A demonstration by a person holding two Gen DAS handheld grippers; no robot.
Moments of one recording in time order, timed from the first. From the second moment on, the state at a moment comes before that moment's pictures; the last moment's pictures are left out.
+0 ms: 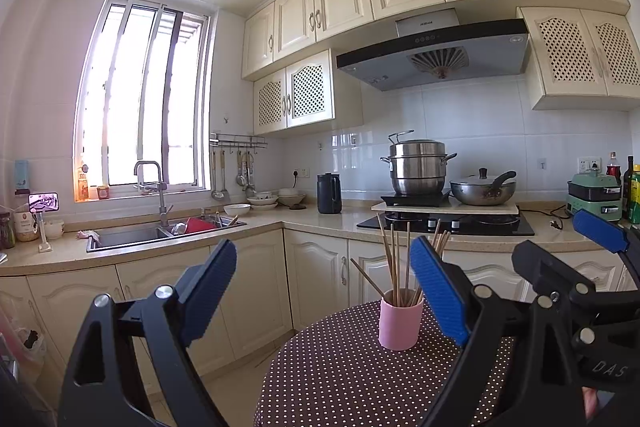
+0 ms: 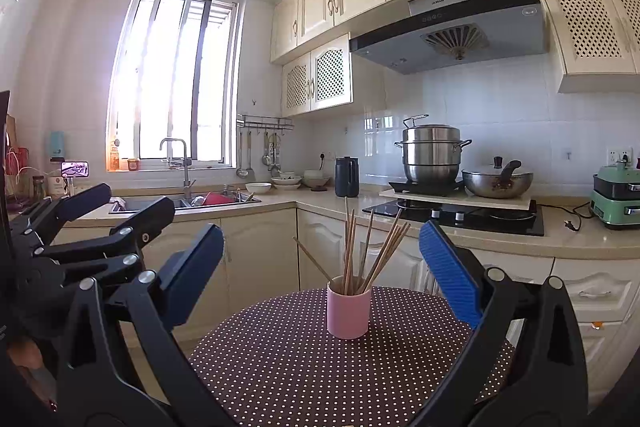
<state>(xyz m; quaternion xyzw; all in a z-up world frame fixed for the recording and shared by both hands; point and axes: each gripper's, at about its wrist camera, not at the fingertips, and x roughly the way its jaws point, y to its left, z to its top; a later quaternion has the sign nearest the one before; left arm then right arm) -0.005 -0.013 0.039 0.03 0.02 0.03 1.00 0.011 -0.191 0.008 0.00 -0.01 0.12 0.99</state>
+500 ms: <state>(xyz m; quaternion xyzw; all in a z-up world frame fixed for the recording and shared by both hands) -0.004 -0.010 0.039 0.03 0.02 0.03 1.00 0.013 -0.189 0.006 0.00 -0.01 0.12 0.99</state>
